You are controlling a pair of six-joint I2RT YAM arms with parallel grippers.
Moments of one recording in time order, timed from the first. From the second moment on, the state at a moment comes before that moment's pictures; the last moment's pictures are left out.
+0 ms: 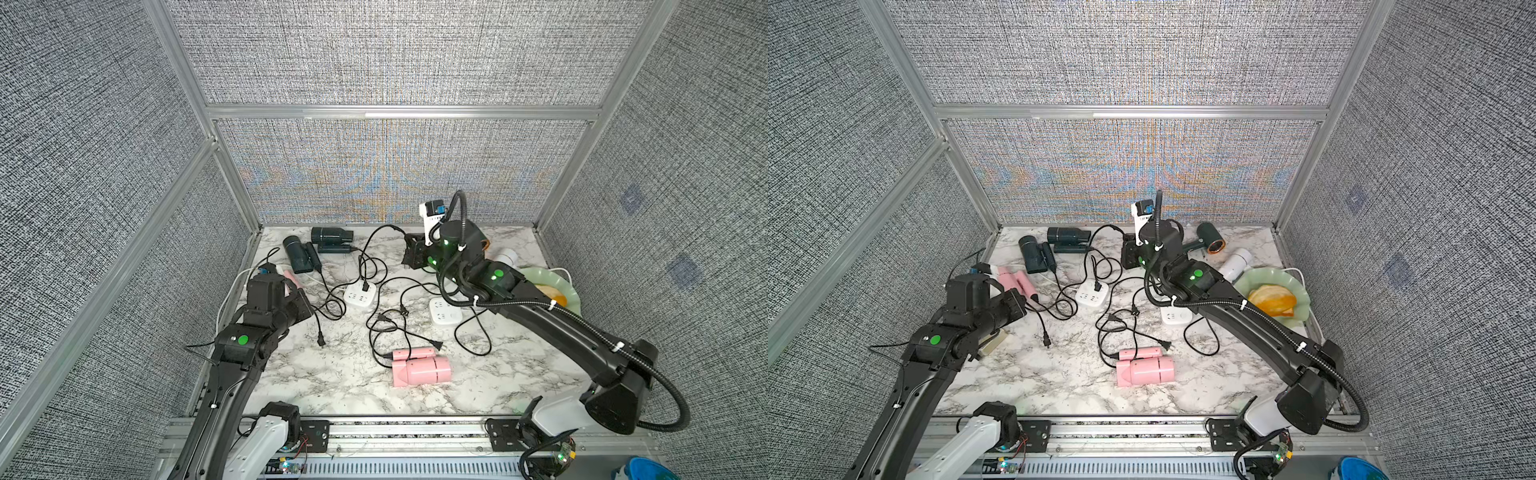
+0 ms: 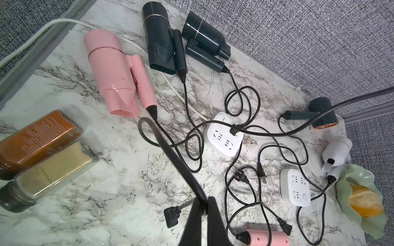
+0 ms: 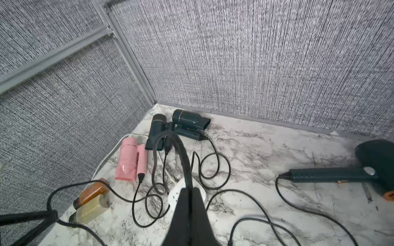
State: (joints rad) left arm -0.20 0.84 1.01 -0.86 0.02 -0.56; right arm 0.77 1.47 1.49 -0.28 0.21 0.32
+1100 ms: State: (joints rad) left arm -0.19 0.85 1.11 -0.94 -0.01 -0.49; right arm 0.77 1.62 1.35 -0.21 -0.12 0.35
